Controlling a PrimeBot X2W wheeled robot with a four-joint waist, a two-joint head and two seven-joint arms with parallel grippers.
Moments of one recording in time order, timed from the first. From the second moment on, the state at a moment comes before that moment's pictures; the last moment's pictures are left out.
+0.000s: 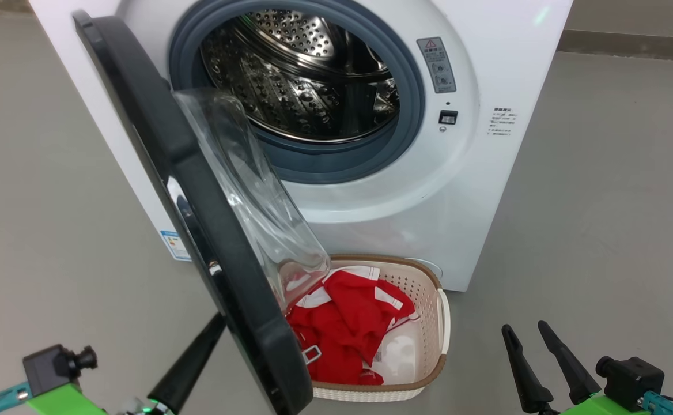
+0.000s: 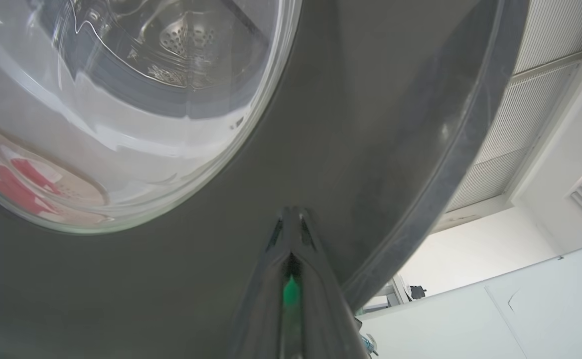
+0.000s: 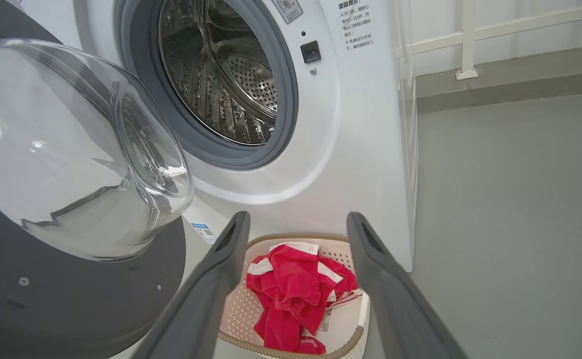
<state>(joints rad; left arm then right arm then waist) -0.01 0.40 -0.26 -0.18 -1.64 -0.12 0.11 0.06 -0.12 0.14 0.28 0.54 0.12 -0.26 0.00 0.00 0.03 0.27</state>
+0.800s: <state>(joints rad) -0.27 0.27 -0.36 -0.07 -1.47 -0.12 0.08 0.00 -0.11 0.13 0.26 0.54 0.12 -0.26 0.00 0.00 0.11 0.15</state>
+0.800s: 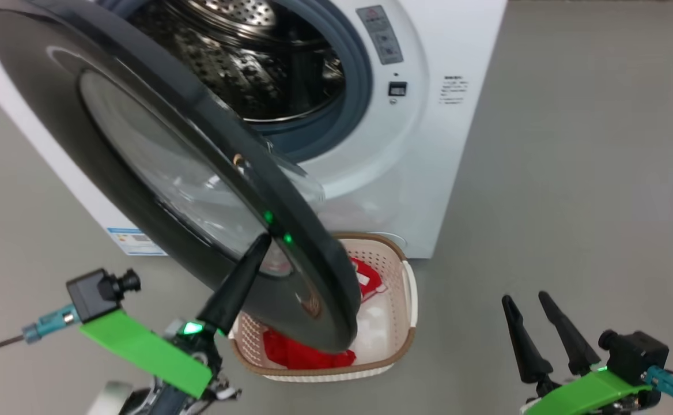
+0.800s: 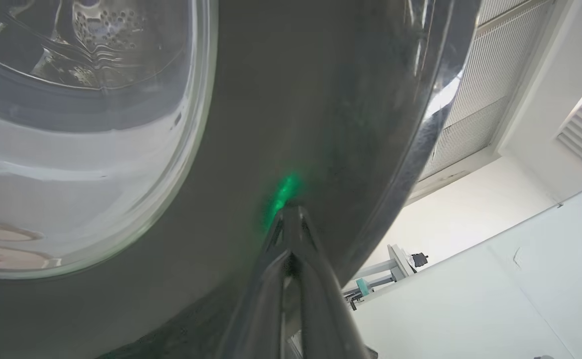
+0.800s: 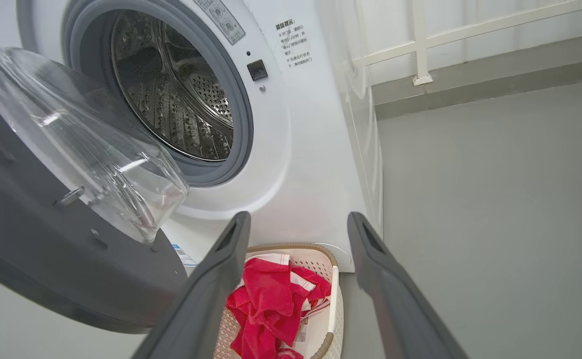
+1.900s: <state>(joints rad) -0.80 0.28 -0.56 0.40 -1.37 -0.12 -0.25 -0.11 -0.06 0.10 0.24 0.54 0.12 -0.26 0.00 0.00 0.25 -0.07</state>
